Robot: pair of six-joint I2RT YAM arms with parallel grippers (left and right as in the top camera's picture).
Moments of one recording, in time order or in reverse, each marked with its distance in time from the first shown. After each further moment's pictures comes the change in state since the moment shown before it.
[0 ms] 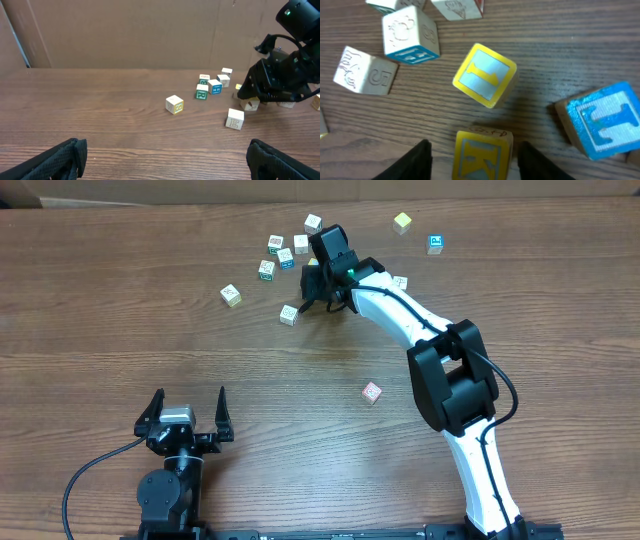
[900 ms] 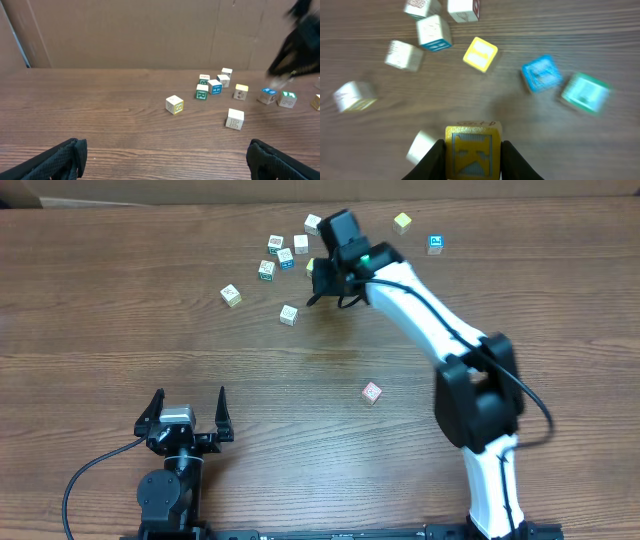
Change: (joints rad) left arm 0.000 0.000 0.000 0.000 0.000 0.000; right arm -0.013 -0.213 -0.002 -0.256 0.000 -0.002
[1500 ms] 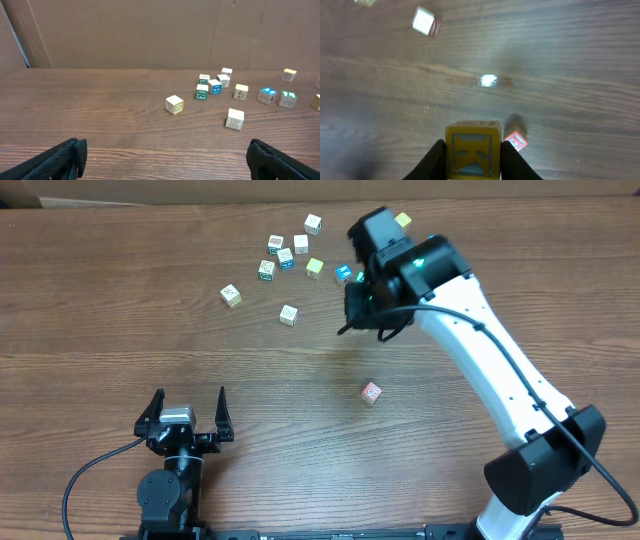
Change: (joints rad) left arm 0.000 0.000 0.000 0.000 0.000 0.000; right arm 0.040 -0.336 -0.074 -0.515 -0.043 0.000
